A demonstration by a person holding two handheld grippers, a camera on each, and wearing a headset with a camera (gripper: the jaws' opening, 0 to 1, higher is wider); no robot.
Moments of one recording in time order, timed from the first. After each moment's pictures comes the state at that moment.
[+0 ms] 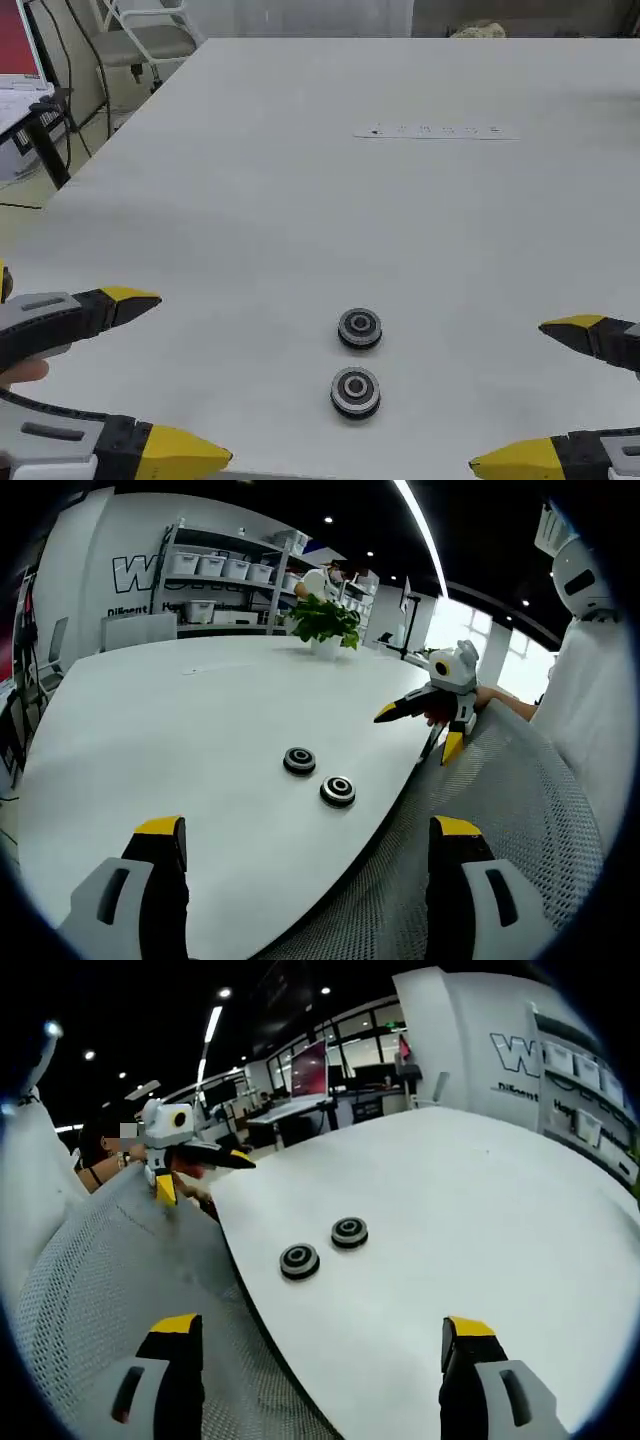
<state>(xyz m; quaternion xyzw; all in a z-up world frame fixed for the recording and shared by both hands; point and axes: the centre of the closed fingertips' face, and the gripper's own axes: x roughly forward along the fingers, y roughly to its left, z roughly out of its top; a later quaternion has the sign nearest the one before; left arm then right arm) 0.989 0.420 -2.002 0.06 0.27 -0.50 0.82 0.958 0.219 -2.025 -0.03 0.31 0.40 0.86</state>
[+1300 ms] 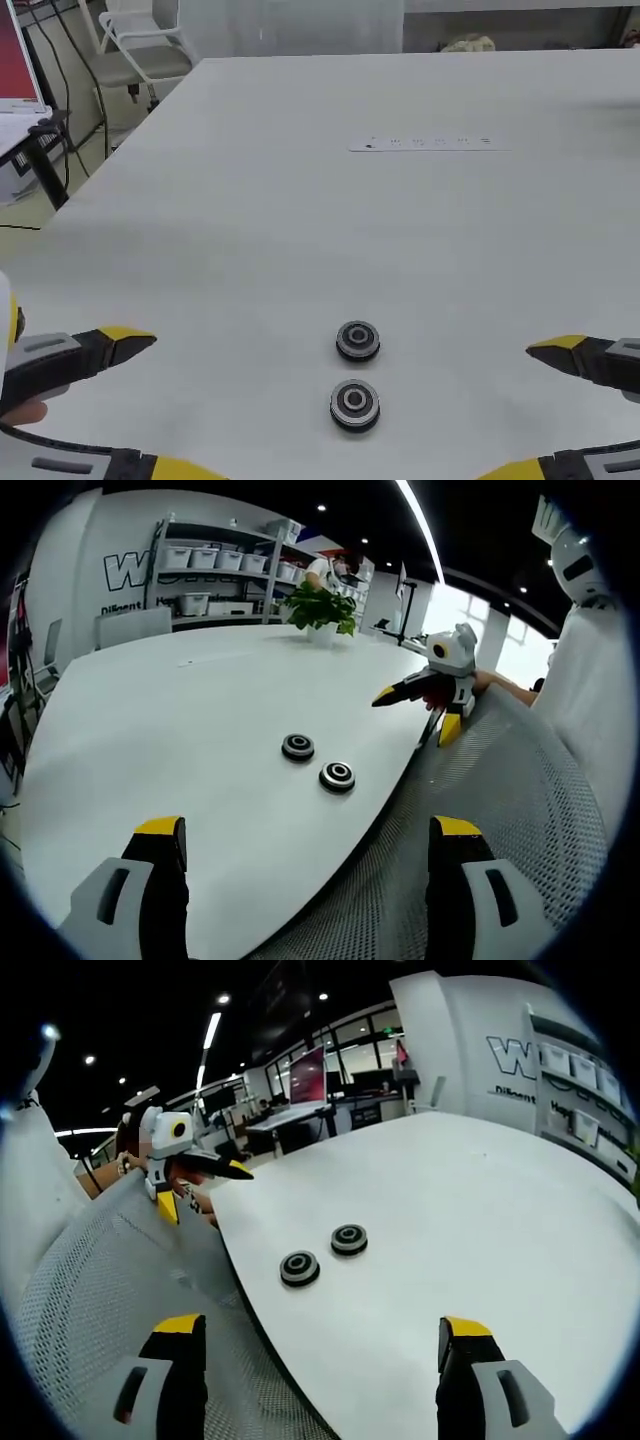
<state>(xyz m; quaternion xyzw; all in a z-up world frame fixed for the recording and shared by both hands) 0.987 0.421 -2.007 0.07 0.28 -0.50 0.82 0.958 0.220 -2.026 -0.03 0.31 0.41 0.86</state>
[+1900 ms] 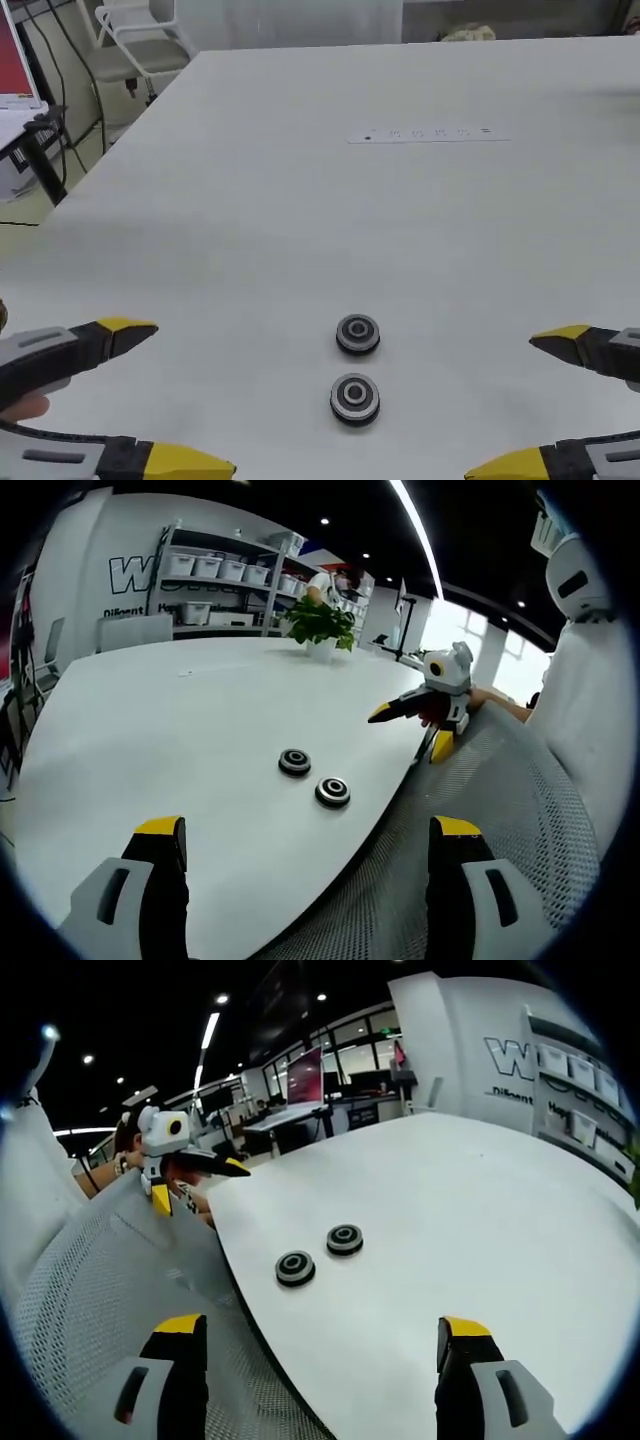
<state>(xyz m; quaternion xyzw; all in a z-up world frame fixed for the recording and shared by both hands) 0.989 0.417 -1.996 0.04 0.26 -0.50 0.82 0.960 0.218 -2.026 -0.03 0.31 0.40 0.86</state>
